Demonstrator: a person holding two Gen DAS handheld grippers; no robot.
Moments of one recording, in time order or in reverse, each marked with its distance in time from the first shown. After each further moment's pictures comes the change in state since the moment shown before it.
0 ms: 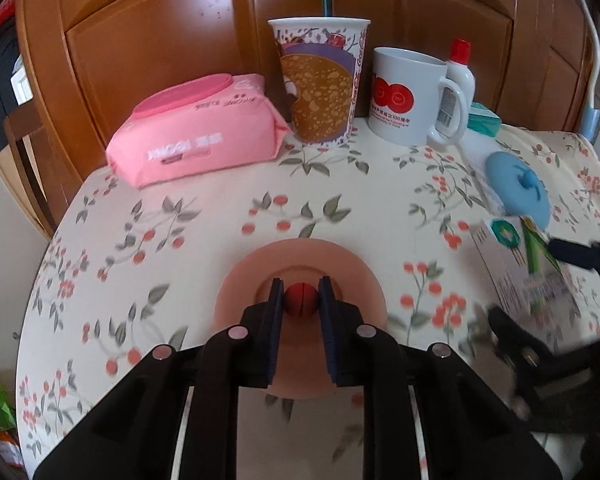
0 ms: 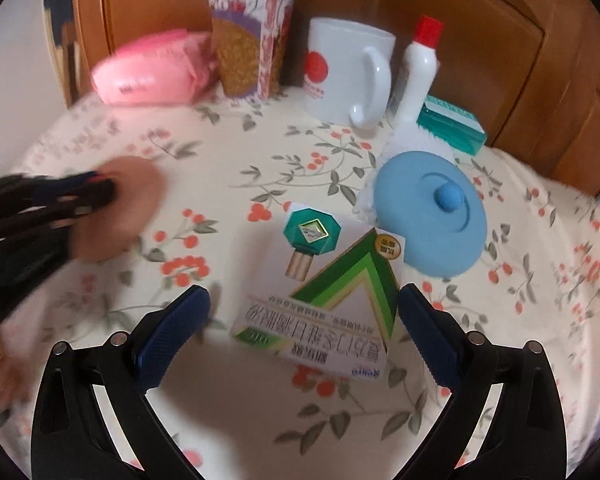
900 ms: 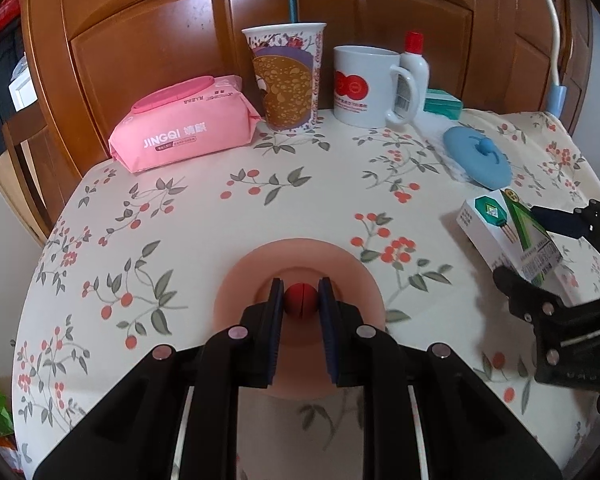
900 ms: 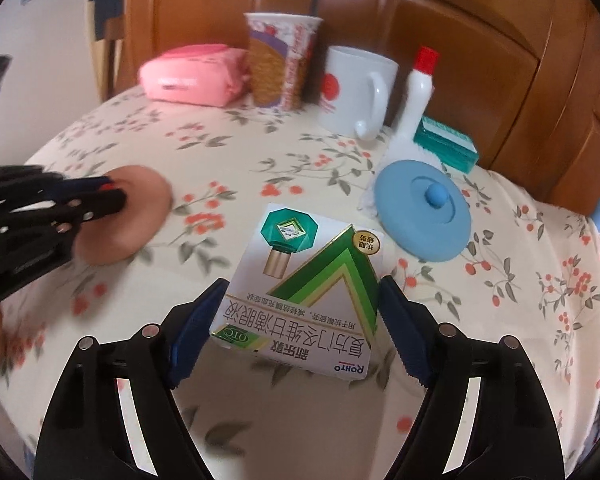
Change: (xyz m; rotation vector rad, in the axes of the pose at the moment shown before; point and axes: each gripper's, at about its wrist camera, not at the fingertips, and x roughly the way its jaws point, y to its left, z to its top) left arm -0.033 -0.021 -0.034 0.040 -0.021 -0.028; right arm -0.048 -0.013 -0.045 -0.112 -0.121 0.078
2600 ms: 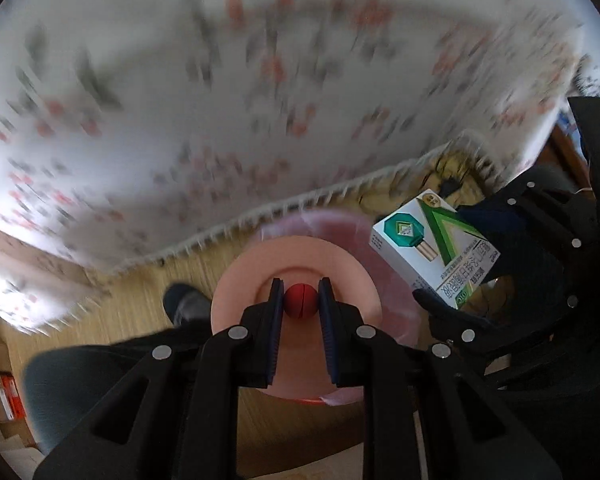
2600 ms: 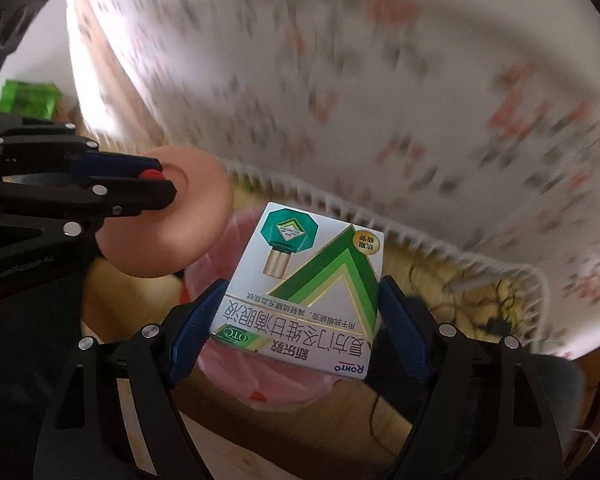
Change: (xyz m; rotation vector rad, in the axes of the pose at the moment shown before) left arm -0.013 -0.118 -0.362 0.048 0.405 -0.160; right arm 0.017 0.148 -0.353 -0.042 0.391 0.237
